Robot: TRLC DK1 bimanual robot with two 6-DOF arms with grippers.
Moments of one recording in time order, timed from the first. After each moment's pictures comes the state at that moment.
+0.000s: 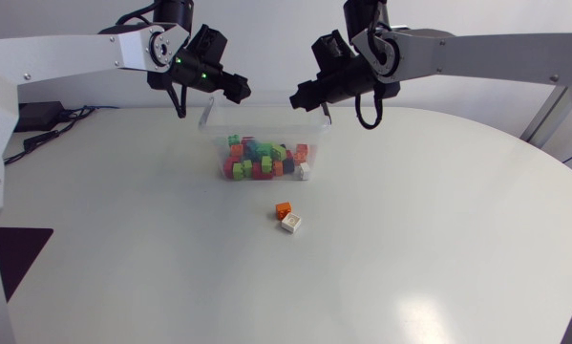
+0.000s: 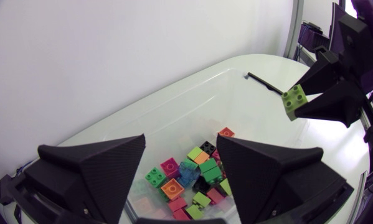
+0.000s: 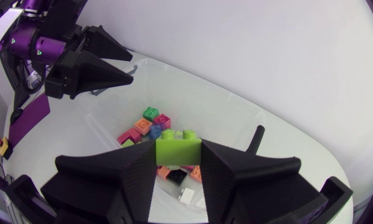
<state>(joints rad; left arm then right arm) -0.24 2.15 1.90 -0.36 0.27 0.29 0.37 2.04 1.74 -0.30 -0.24 -0.16</state>
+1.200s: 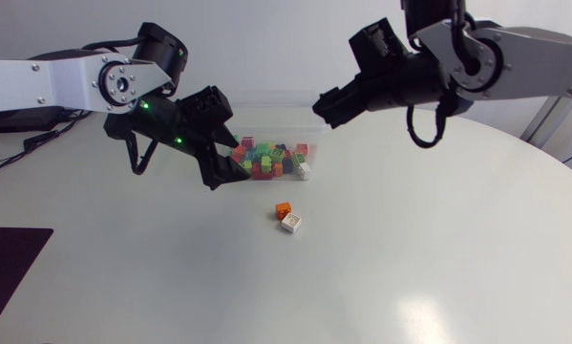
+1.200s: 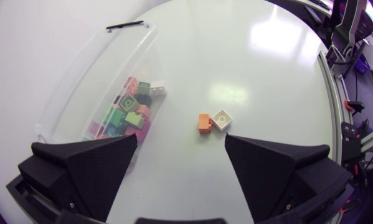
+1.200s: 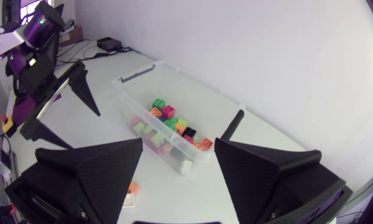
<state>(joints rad) -0.34 1.73 1.33 -0.56 0.41 0.82 0.39 1.59 1.29 -0.25 -0.20 -0.24</state>
